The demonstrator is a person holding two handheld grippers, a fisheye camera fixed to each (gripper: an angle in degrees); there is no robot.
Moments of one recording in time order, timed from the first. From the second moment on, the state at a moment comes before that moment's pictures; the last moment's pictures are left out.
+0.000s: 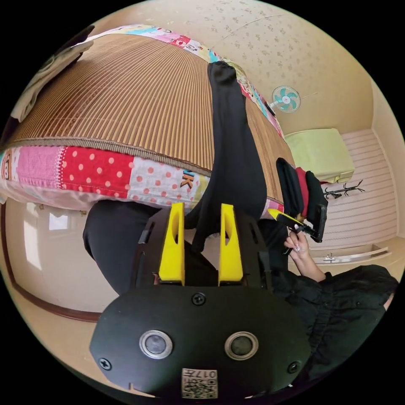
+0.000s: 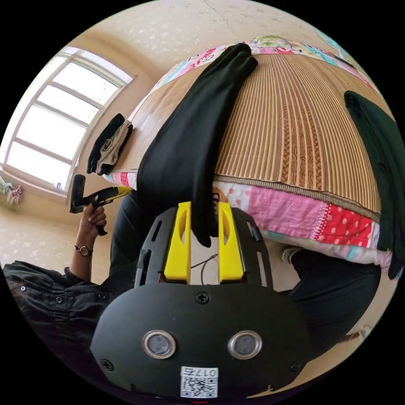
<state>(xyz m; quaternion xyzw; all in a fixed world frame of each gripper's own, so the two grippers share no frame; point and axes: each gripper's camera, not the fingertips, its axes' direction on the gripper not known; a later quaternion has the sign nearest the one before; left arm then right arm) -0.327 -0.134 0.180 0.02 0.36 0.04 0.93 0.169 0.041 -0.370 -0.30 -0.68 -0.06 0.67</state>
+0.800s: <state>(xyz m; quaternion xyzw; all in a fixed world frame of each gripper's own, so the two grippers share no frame) -0.230 -0.171 0.155 0.03 0.46 0.10 0.88 0.245 -0.002 -0.240 -0.32 -0.72 -0.02 0.61</state>
